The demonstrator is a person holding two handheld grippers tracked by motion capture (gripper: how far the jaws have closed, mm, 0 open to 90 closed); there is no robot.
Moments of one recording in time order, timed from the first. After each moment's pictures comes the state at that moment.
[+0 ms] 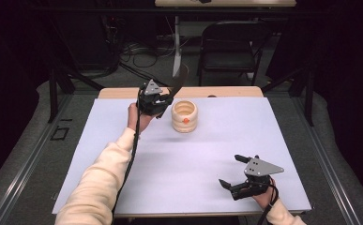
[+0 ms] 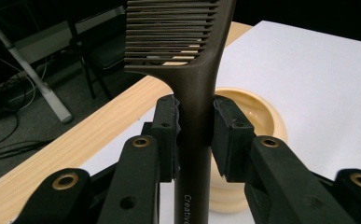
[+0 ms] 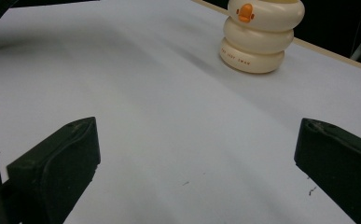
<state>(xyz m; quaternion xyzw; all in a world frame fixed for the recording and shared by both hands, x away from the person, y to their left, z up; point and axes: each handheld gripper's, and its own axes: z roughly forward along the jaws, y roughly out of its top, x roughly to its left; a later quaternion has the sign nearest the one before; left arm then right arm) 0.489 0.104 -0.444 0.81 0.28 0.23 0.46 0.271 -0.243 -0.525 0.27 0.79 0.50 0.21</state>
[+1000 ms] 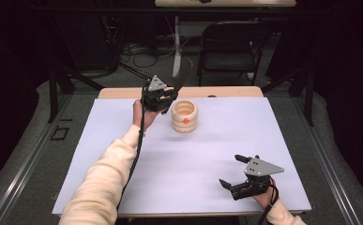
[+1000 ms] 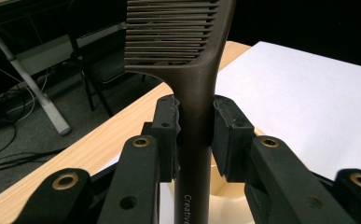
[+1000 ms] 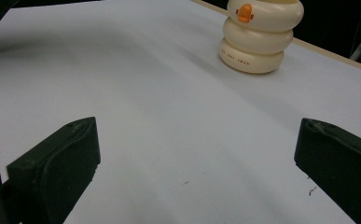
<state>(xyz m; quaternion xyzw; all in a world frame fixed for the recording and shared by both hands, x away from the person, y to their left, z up) 0.495 0.091 -0.436 0.80 0.28 0.23 0.48 0.271 -0.243 -0.525 0.27 0.79 0.50 0.21</state>
